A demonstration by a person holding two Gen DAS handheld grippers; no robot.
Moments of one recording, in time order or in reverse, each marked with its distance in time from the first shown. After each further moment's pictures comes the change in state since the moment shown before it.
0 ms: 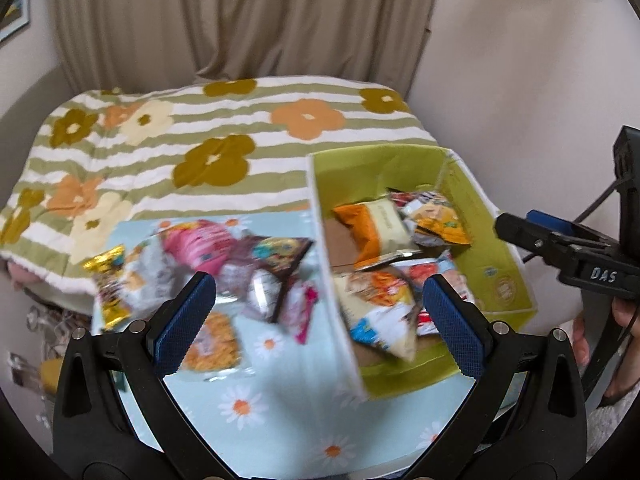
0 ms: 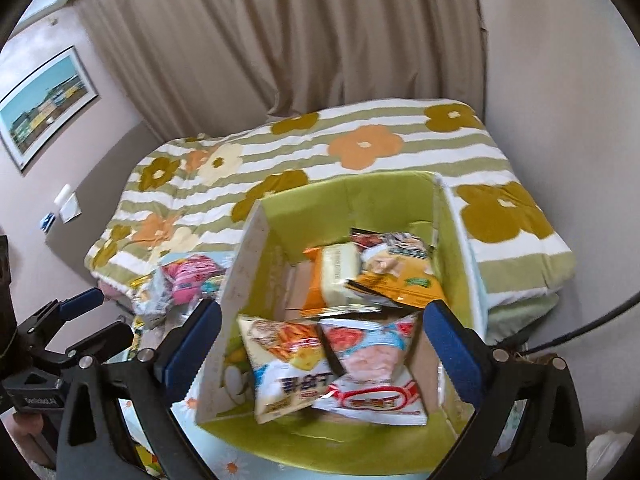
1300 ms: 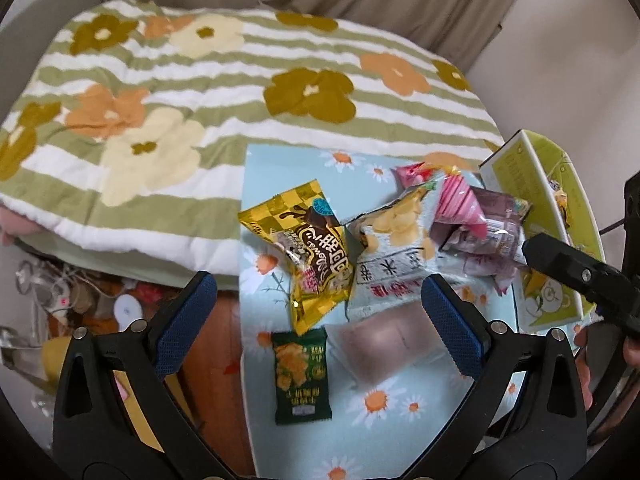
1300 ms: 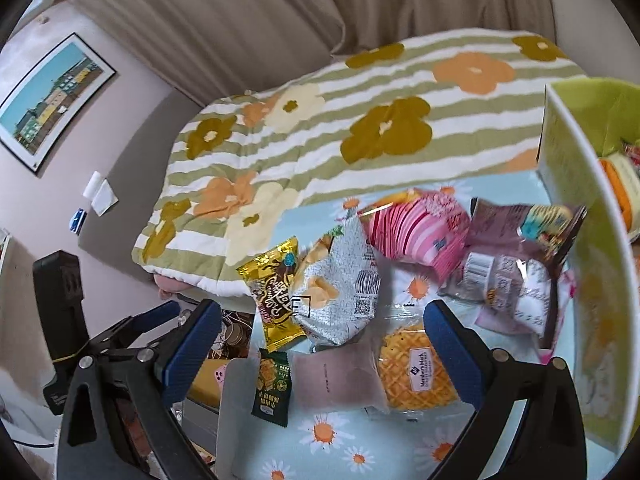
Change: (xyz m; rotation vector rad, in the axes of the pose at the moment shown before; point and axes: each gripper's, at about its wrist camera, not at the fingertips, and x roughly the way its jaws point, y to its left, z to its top) left arm 0.085 0.336 -0.038 -0.146 0.201 -0.098; right arm 0.192 0.256 -0.036 0.162 0.177 0.154
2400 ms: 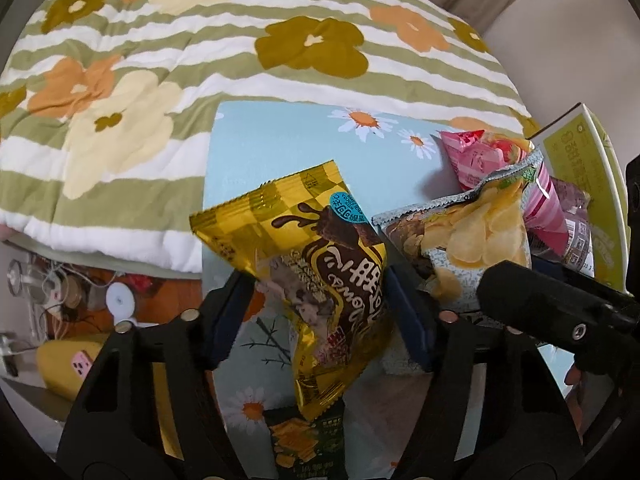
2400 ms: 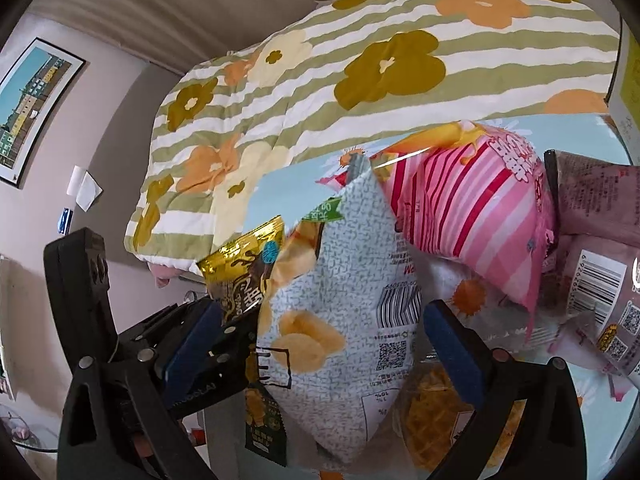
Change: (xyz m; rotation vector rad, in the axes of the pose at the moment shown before) left arm 0.104 0.004 0.020 0.020 0.143 0.022; right arm 0.096 -0.016 0.013 0.059 0.170 0.033
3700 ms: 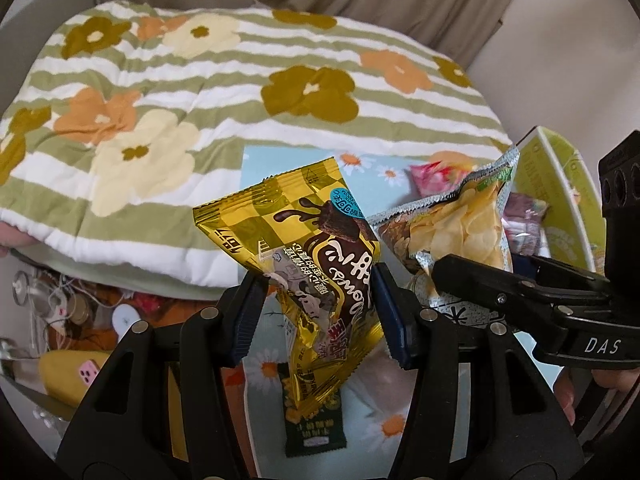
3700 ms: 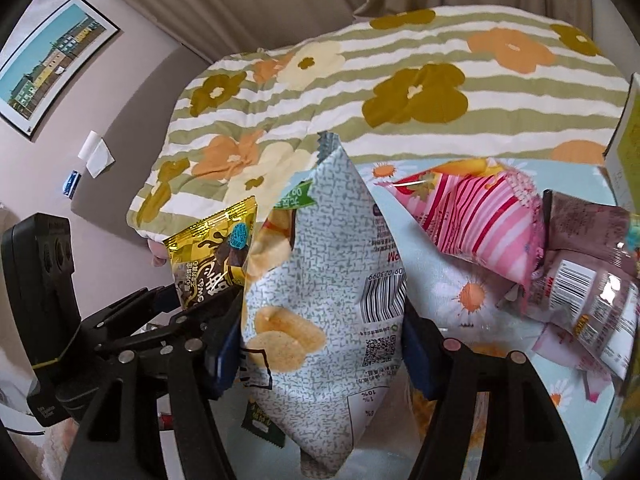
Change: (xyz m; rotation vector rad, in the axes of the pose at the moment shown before) left arm -0.083 0.003 -0.027 0.008 -0.171 -0.017; right arm -0.035 0.036 -0.019 -0.157 -0.063 -0.020
